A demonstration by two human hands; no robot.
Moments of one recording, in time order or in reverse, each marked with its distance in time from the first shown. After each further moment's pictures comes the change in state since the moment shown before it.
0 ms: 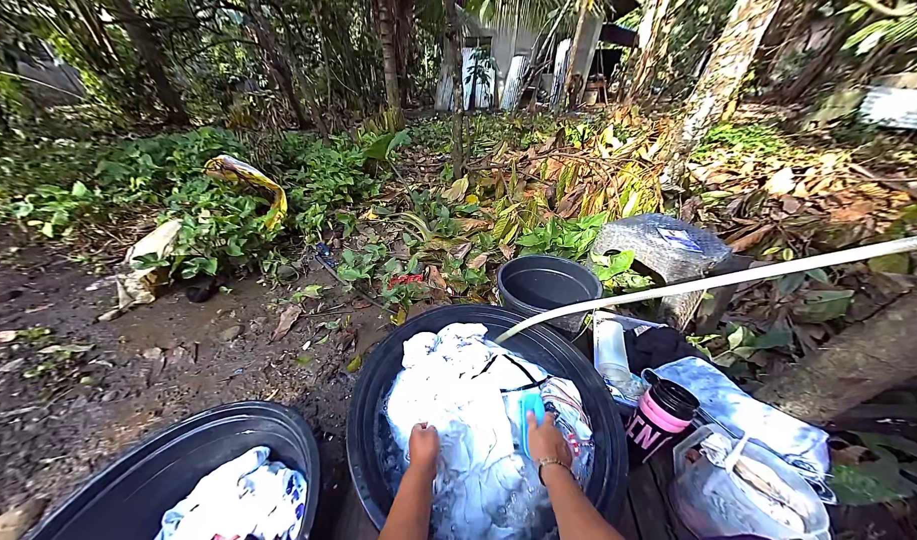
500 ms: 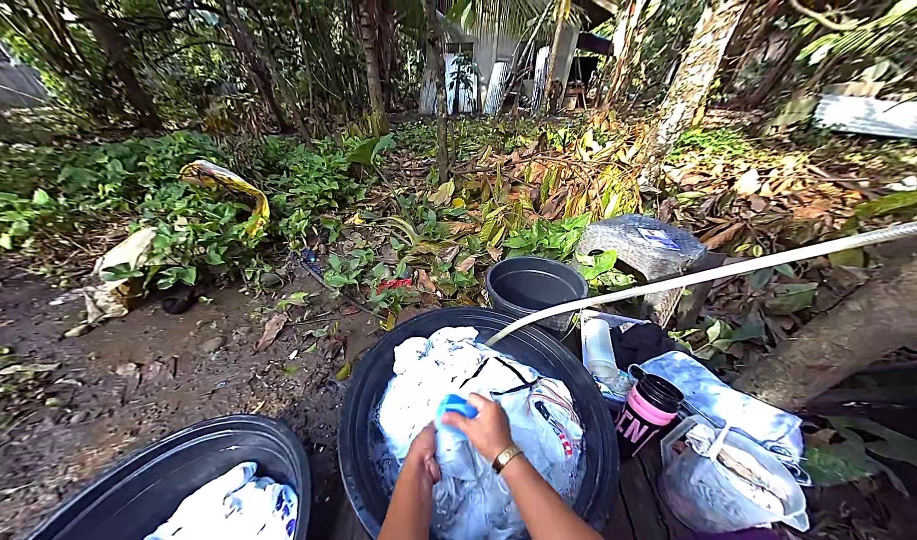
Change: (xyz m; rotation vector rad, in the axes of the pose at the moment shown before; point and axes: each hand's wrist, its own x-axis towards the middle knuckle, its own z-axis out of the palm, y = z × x) left_hand -0.027 0.020 -0.003 -0.528 -0.242 -0.215; right_hand -0.074 -0.073 -0.001 0.252 -0.137 -0.703
